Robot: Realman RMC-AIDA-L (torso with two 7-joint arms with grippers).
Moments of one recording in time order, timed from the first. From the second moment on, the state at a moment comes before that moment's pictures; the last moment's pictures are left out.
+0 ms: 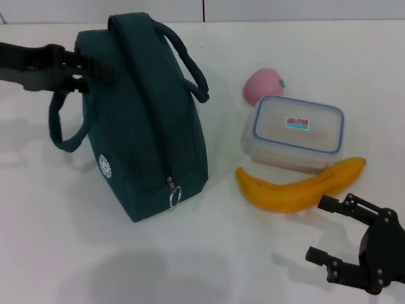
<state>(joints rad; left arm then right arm) -0.63 -1.91 0.70 1.02 2.18 1.76 -2.63 0.29 2.02 -1.03 -0.18 -1.49 -1.78 0.61</state>
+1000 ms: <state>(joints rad) -0.64 -1.91 0.70 1.01 2.14 1.77 -2.60 0.27 2.01 -1.02 -0.16 -1.33 -1.84 0.83</state>
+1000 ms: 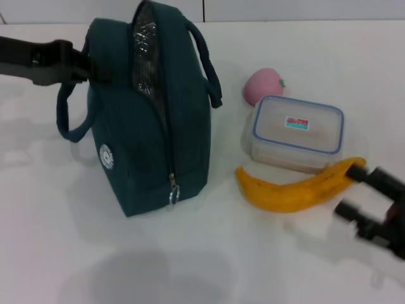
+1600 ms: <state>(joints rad) -0.63 -1.92 0.71 1.00 2.08 1.78 -2.58 0.25 1.99 -1.02 -0.09 -1.06 -1.65 1.58</state>
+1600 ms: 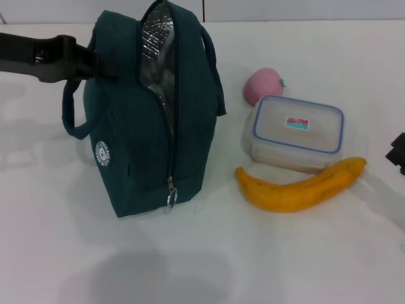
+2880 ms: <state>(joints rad) -0.64 -1.92 0.71 1.00 2.08 1.79 -2.57 0.45 2.00 -1.08 -0.09 -1.10 -1.32 1.75</state>
